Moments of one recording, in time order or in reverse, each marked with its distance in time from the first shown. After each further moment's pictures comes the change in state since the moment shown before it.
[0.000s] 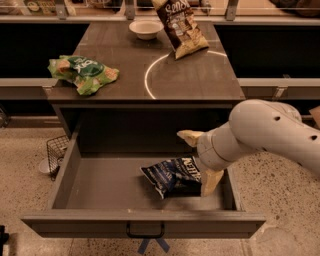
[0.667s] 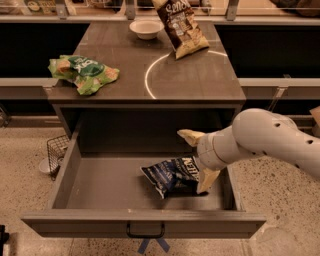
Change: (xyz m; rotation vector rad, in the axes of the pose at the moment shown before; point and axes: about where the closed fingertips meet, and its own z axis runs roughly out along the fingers) arm 0.012 -0.010 0.026 0.079 -0.060 0.008
